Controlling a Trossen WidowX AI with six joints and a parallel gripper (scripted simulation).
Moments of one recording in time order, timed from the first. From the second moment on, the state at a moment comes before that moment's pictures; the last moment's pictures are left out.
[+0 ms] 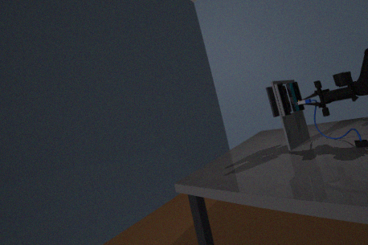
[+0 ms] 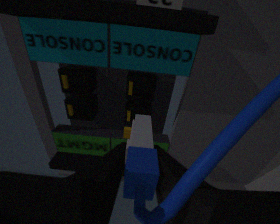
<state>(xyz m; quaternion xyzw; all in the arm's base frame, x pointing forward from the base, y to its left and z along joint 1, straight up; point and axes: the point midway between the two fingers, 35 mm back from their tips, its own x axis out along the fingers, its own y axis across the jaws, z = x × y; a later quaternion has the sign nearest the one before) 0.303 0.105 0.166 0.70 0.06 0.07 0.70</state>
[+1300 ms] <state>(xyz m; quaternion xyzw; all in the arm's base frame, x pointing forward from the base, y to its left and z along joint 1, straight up) 0.316 0.098 0.163 0.71 0.04 0.06 0.70</state>
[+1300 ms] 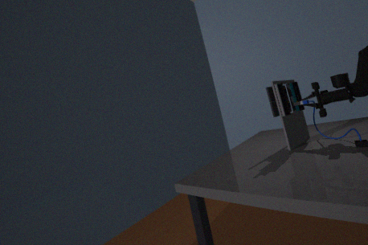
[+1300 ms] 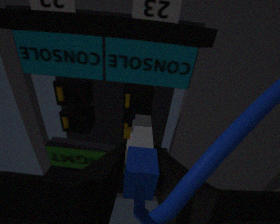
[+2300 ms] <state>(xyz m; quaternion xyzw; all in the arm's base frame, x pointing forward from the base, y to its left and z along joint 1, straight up) 0.329 0.093 0.164 0.71 0.04 0.06 0.70</state>
